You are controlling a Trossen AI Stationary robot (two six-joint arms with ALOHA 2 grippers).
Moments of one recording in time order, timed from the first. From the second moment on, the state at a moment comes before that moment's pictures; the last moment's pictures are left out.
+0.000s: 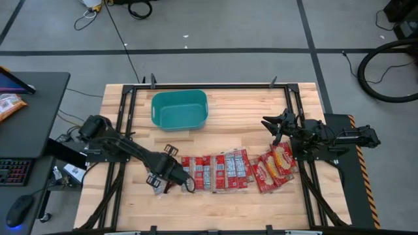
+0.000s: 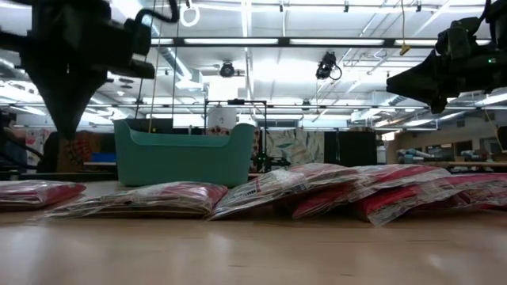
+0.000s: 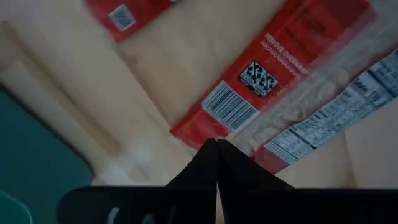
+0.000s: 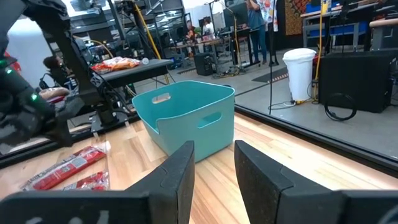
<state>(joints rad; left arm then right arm) -0.45 1.72 1.21 -1.20 -0.19 0.01 0.00 0.04 0.02 0.03 0.44 0.21</state>
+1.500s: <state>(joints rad) -0.88 1.87 1.04 -1.07 -0.31 -0.24 0.00 0.04 0.02 0.03 0.44 0.21</state>
